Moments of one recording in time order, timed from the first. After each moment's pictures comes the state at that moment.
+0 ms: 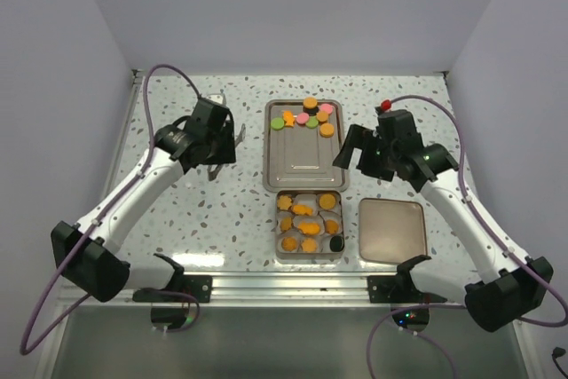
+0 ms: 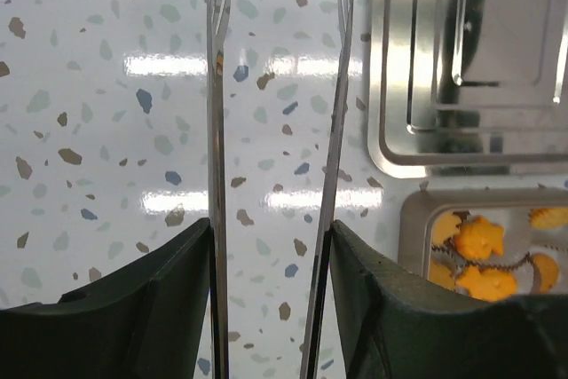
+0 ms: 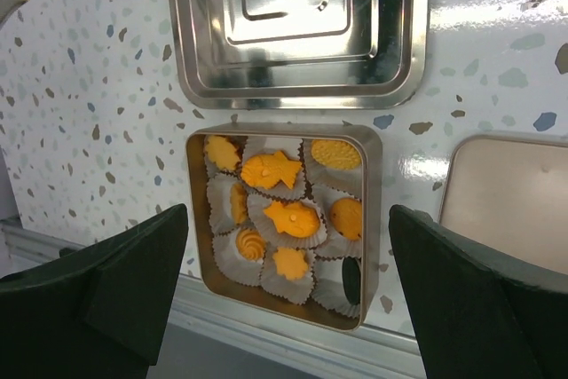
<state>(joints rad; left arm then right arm) -0.51 1.31 1.28 -0.90 -0.26 -0.47 0.41 1.15 1.13 -0.81 -0.07 0.64</state>
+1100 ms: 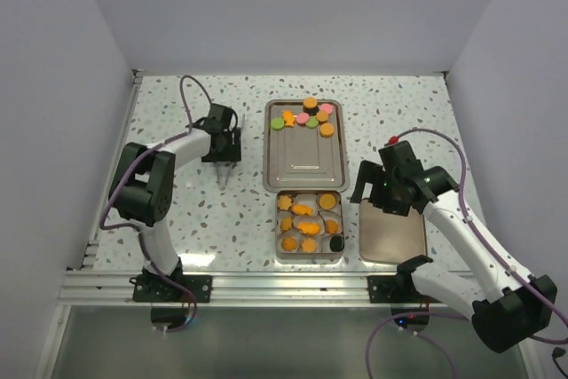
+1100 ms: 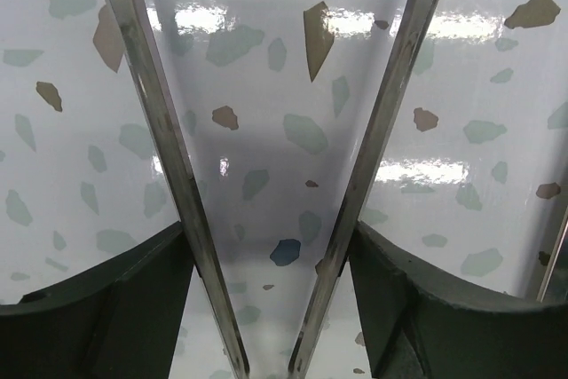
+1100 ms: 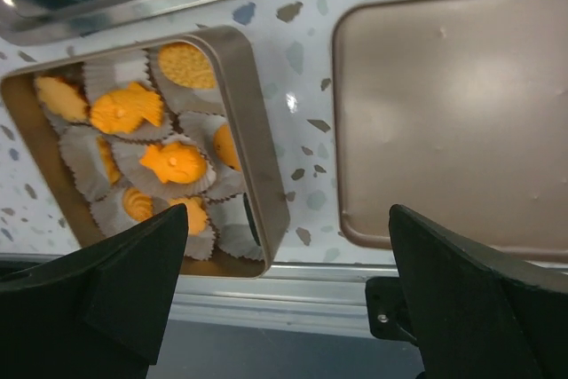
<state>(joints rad) -0.29 1.86 1.16 -0.37 -0.17 -0.31 0.41 0.99 0.95 -1.00 0.05 0.67</state>
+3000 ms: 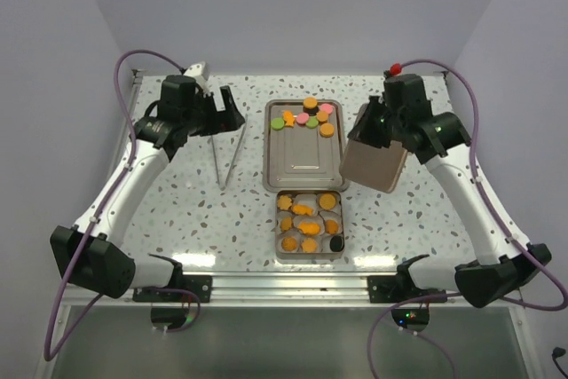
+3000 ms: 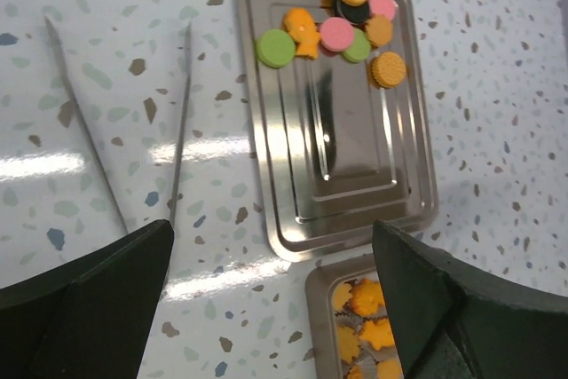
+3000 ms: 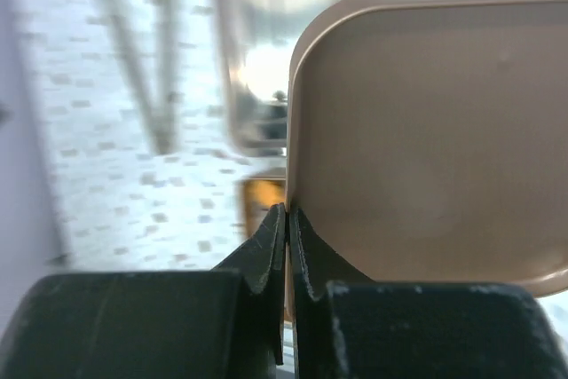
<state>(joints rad) -0.28 1.33 1.30 -0.59 0.07 -0.42 0.40 1.29 1.48 -1.00 0.03 0.66</state>
